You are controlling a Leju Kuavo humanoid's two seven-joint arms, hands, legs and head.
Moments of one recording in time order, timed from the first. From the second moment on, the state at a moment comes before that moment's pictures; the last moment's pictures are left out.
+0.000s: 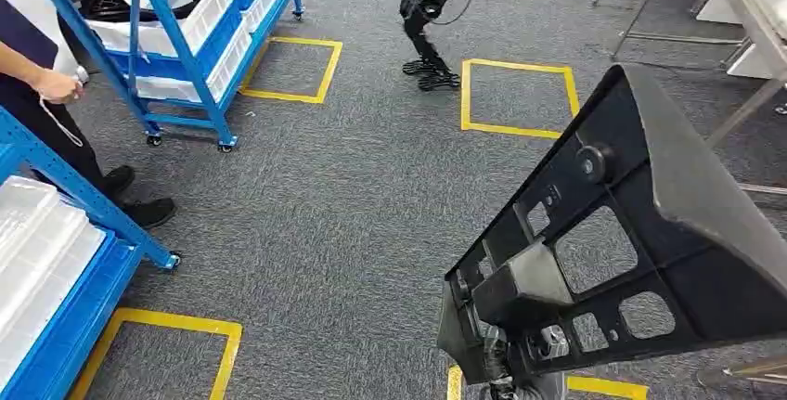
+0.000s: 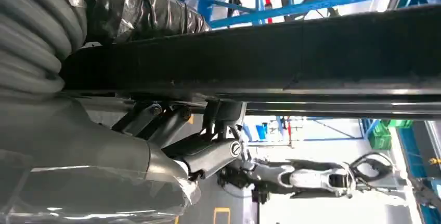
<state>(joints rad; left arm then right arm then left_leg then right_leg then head) -0.06 -0.14 1.11 -0.23 -1.22 0.05 -0.25 0.42 0.15 0.29 -1.93 0.03 -0.19 -0.61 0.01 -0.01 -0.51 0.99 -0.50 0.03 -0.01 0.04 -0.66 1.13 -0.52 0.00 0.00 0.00</state>
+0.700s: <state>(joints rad) -0.05 -0.13 1.13 -0.23 -1.24 0.05 -0.25 0.42 0.16 0.28 -1.93 0.01 -0.19 -0.63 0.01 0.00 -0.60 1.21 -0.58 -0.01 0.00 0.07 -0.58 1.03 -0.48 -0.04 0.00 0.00</state>
